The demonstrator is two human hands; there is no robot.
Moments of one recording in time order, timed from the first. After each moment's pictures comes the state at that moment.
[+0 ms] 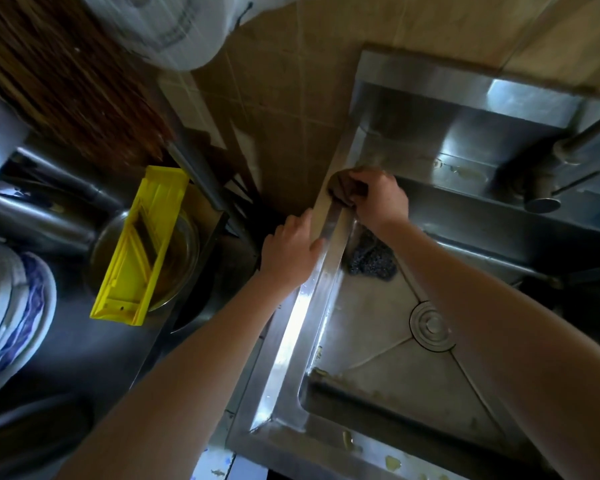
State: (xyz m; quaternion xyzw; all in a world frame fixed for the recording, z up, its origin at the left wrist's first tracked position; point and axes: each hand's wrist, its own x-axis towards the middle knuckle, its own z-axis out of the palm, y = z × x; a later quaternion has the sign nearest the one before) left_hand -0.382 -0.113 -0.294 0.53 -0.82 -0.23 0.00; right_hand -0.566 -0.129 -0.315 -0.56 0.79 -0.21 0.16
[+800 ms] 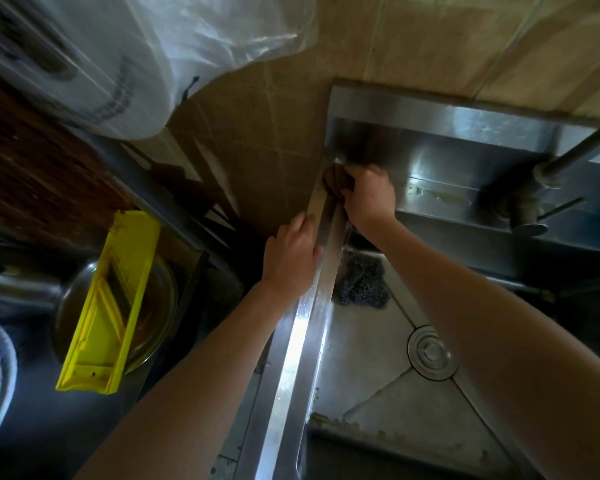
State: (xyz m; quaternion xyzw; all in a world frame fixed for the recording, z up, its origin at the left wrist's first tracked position) left_hand -0.425 -0.163 -0.301 0.47 -0.87 -0.17 0.03; right_hand -0.595 -0.186 -0.311 -0.51 0.83 -0.20 0.10
